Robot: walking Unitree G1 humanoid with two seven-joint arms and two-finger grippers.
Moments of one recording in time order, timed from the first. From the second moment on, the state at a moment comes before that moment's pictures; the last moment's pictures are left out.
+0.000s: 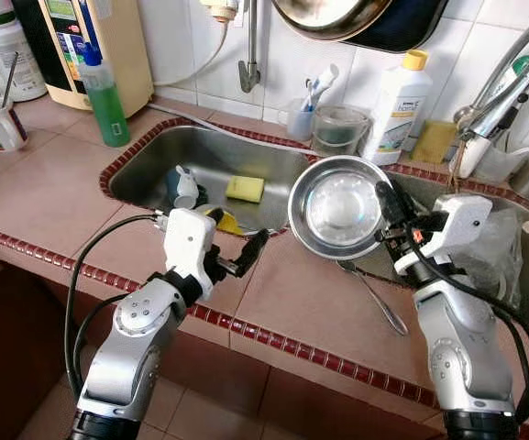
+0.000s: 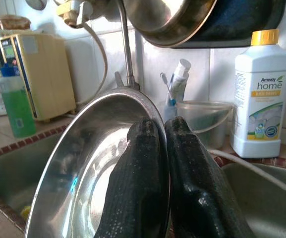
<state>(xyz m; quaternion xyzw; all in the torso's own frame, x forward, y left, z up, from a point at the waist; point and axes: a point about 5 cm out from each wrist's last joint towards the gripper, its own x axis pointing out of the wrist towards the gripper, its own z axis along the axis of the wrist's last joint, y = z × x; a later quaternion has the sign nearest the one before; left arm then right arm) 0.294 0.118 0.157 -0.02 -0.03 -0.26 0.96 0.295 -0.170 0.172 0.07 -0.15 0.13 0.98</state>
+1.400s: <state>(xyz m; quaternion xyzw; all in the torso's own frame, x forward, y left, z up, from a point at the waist) 0.325 0.157 0.158 -0.03 -0.05 -0.15 0.99 0.293 -0.179 0.171 -0.03 -0.17 0.03 0.98</state>
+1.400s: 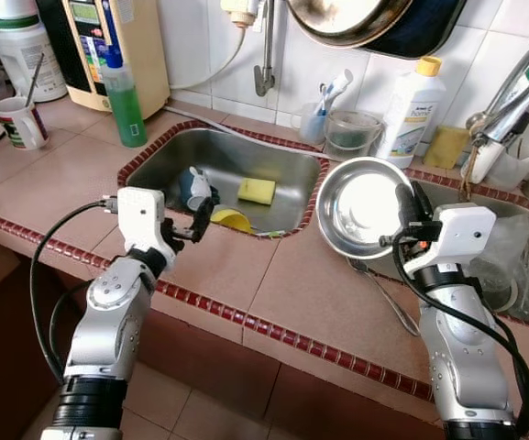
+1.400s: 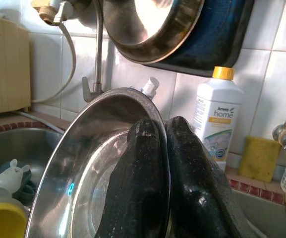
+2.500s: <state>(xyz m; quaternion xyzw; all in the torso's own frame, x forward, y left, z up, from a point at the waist) 0.326 0.160 0.158 -0.02 -0.04 -0.15 0.99 0.298 -0.164 0.167 -0.03 -0.17 0.05 0.98</state>
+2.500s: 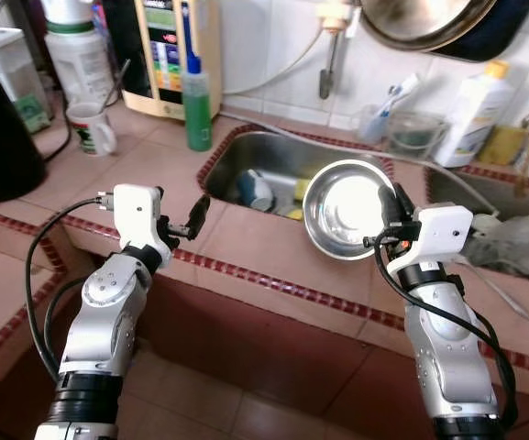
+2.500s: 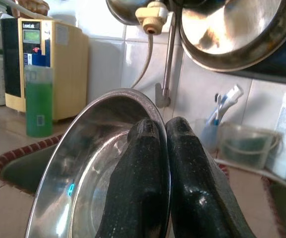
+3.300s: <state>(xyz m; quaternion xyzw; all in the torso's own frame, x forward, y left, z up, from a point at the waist) 0.322 0.143 0.152 0.04 -0.04 -0.20 0.98 0.300 -0.172 0.158 -0.05 -0.14 0.03 0.99</state>
